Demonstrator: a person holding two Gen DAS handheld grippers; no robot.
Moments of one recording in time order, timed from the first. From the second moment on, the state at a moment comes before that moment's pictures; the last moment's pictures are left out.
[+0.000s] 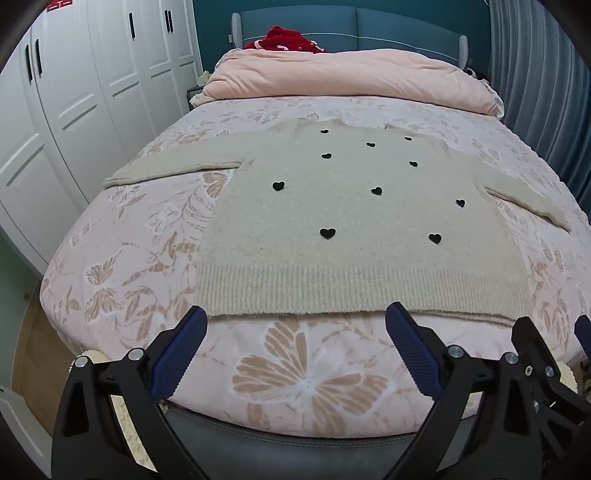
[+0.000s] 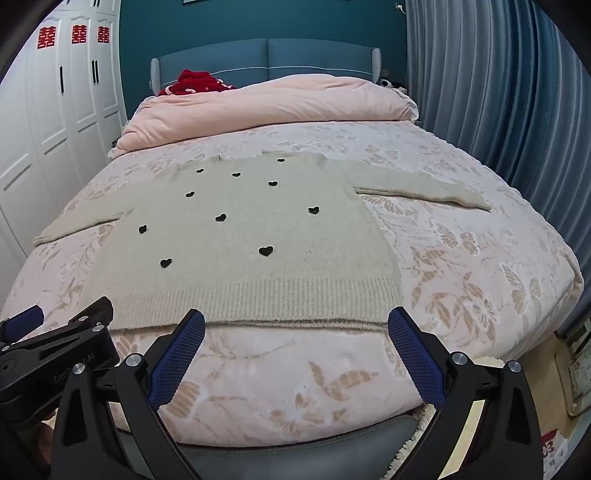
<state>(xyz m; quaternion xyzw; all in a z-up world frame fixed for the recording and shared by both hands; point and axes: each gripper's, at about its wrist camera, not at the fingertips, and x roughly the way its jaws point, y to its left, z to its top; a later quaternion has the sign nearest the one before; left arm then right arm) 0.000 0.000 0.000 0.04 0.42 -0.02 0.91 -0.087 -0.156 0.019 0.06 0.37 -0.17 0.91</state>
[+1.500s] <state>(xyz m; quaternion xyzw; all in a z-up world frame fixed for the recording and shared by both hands) -0.004 -0.002 0.005 0.05 0.42 -0.01 0.91 -0.094 -0.156 0.019 0.06 0.37 -0.18 0.91</state>
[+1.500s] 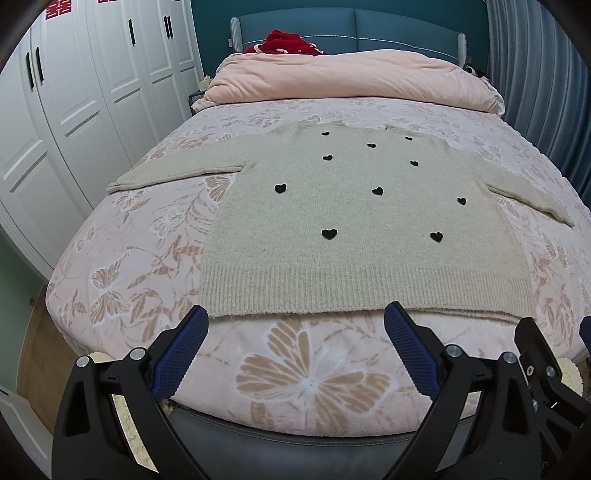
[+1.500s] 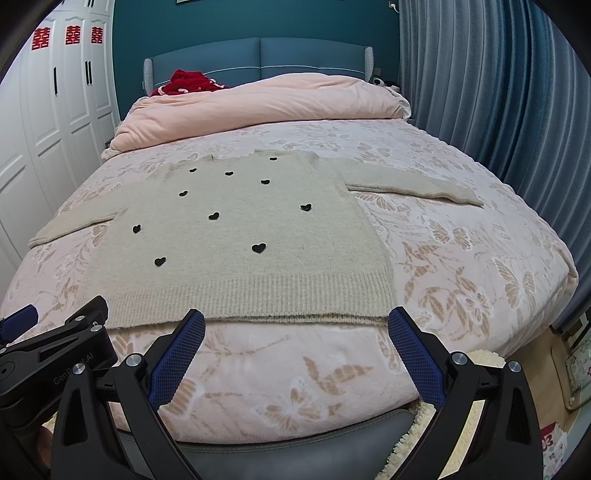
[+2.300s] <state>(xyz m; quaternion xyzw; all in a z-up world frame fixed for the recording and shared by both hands) -0.005 -0.001 0.006 0.05 0.42 -0.01 0.91 -0.098 -0.159 0.017 0.06 0.37 -0.18 0.91</state>
